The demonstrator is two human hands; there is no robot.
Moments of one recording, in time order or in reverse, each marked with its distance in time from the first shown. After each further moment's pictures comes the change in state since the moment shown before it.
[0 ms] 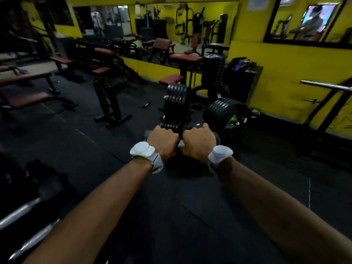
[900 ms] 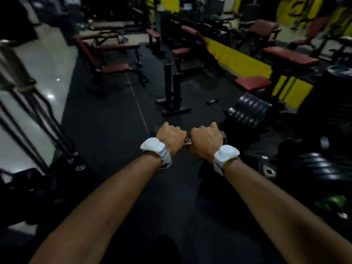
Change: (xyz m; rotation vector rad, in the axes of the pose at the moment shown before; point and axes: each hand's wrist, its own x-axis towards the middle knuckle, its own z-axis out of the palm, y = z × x) left_hand 0.323 -0.233 0.197 -0.042 -0.396 -0.511; right_hand 0.482 0.038 0.192 0.200 -0.059 -0.478
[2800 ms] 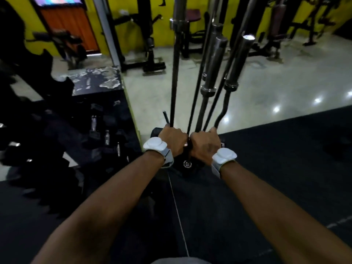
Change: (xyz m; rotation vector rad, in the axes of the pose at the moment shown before) left_hand 0.171 -0.488 0.218 -0.070 -0.543 -1.514; right_hand 0.656 -0.393 0.091 0.274 0.189 -1.673
